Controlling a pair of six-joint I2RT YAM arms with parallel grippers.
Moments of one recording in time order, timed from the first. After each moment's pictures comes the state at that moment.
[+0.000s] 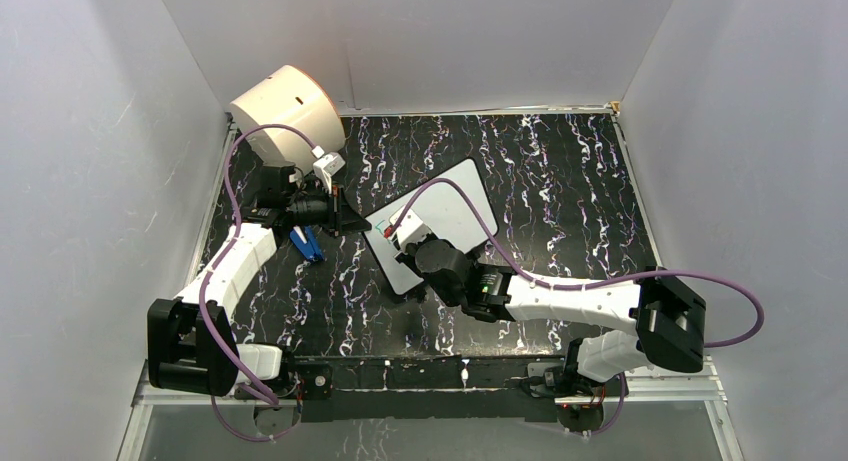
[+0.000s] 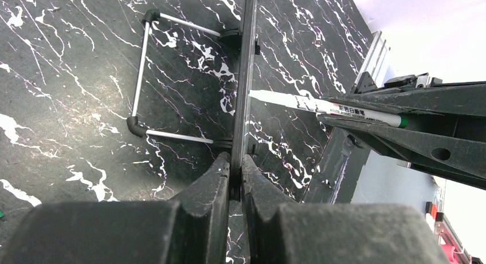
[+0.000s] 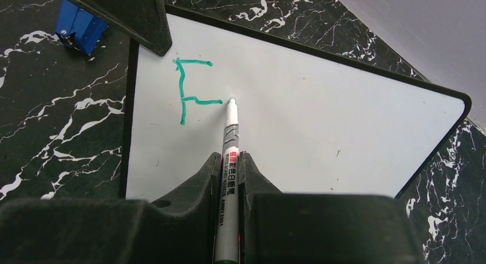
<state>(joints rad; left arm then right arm) -0.13 1.29 0.88 -0.32 0.92 -0.05 1.26 1.38 0.88 0.15 0.62 -0.11</state>
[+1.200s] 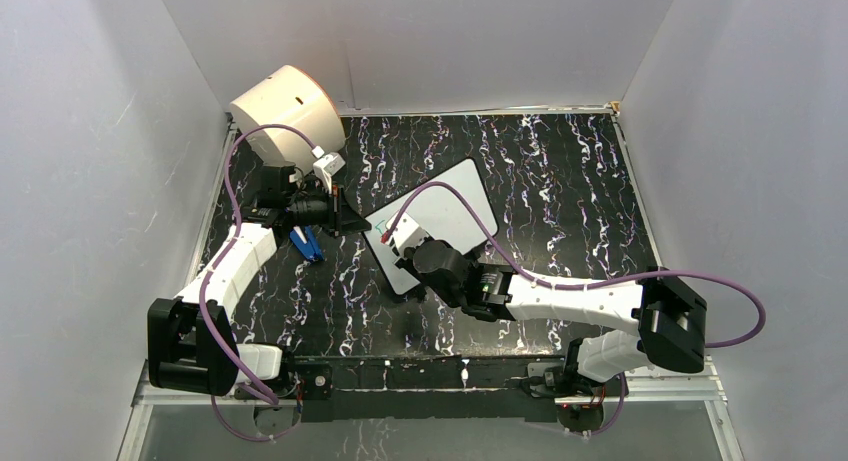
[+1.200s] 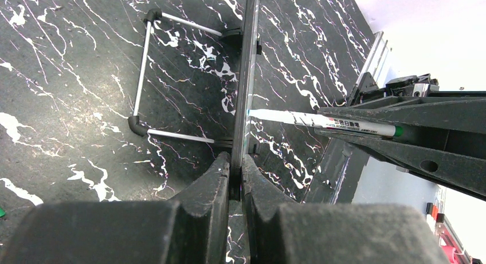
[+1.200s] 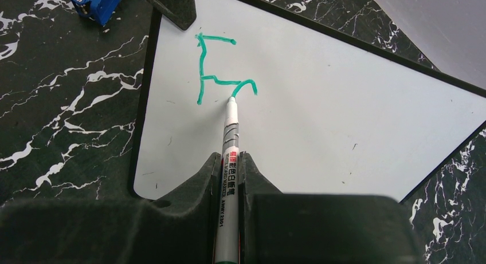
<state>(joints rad) -0.13 1.29 0.88 -0.32 0.92 -0.05 1.26 1.38 0.89 0.06 0.56 -0.10</state>
